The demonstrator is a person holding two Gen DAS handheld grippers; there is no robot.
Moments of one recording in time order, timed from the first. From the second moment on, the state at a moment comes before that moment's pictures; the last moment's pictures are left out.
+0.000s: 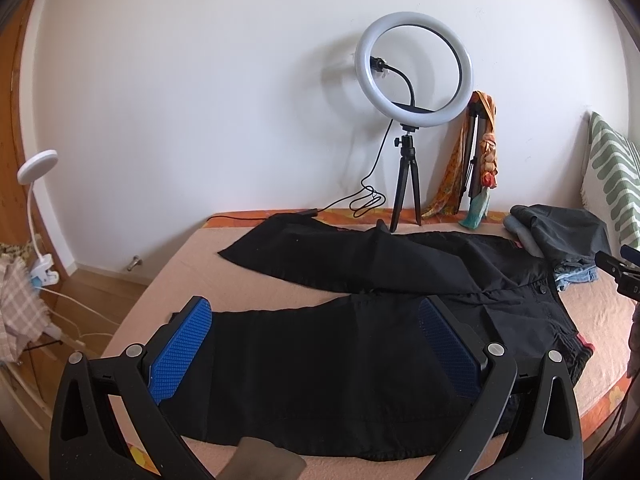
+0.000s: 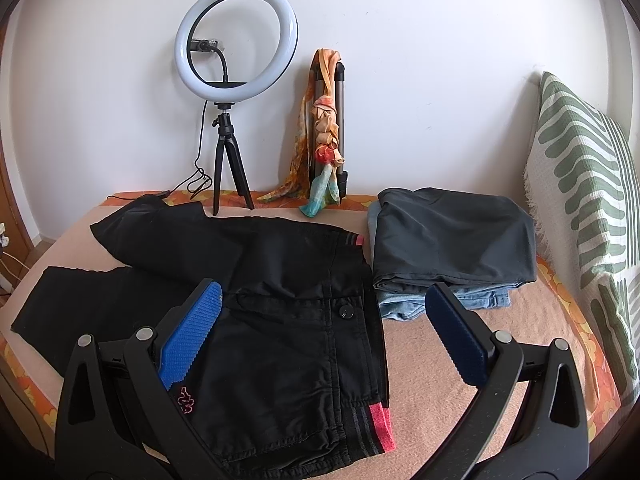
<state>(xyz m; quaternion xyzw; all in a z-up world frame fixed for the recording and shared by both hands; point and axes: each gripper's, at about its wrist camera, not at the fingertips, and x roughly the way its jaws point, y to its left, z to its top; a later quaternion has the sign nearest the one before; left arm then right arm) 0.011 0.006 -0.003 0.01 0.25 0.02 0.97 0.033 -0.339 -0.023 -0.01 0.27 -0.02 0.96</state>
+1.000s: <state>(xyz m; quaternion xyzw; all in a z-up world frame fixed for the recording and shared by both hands) 0.178 0.074 0.003 -0.03 0.37 0.00 0.93 0.250 -0.324 -0.036 -0.04 0.39 0.17 0.90</state>
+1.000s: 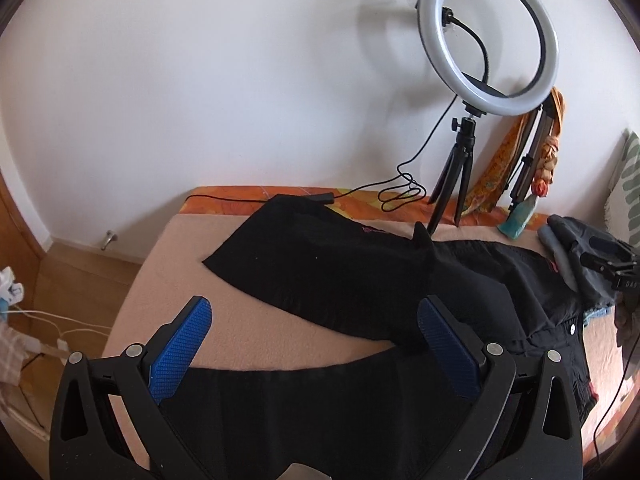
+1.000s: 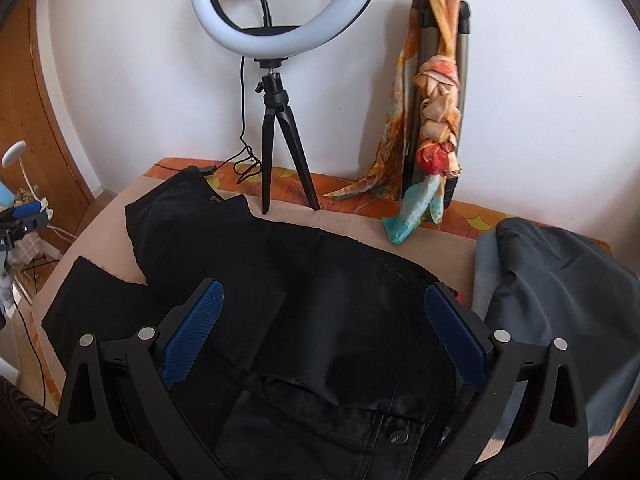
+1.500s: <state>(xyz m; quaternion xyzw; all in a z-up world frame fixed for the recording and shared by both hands) 0.291 0.054 -0.058 -0.05 0.43 -0.03 0.90 0.379 -0.283 -0.118 -0.11 0.45 0.23 0.86</state>
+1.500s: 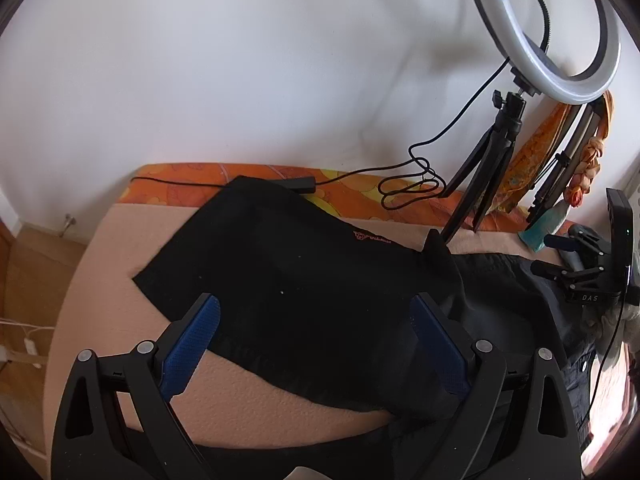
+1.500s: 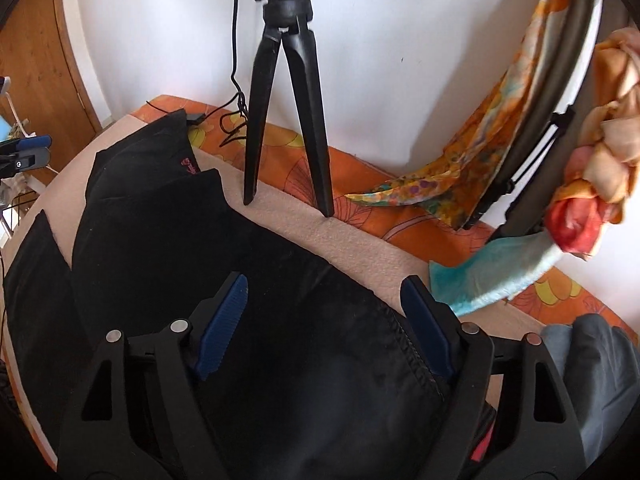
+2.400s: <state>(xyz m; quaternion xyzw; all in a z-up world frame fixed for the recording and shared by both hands) 0.338 0.051 -0.124 -0.13 0.48 -0.02 0.87 0.384 -0.248 -0.163 -0.16 0.48 0.26 0.82</state>
